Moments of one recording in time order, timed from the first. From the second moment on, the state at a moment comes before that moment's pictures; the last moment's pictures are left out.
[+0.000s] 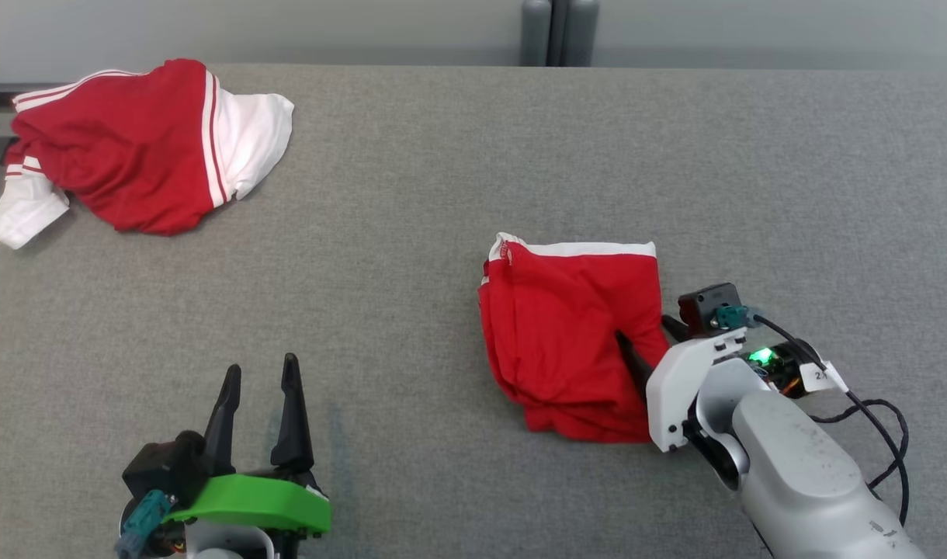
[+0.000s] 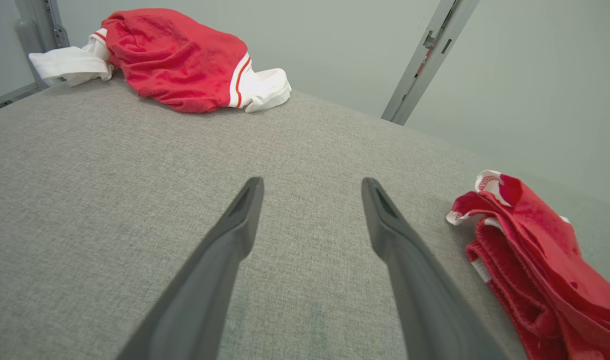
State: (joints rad) left arm -0.06 0.05 -0.14 0.23 -0.44 -0.06 -0.26; right arm -0.53 -0.09 0.33 0.74 0.28 0.13 0.08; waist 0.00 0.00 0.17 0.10
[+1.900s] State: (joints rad) left arm -0.28 0.14 -0.23 0.11 -0.26 -0.10 -0.21; right arm -0.91 -0.31 0.07 0.84 0.19 0.13 -0.08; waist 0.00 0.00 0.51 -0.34
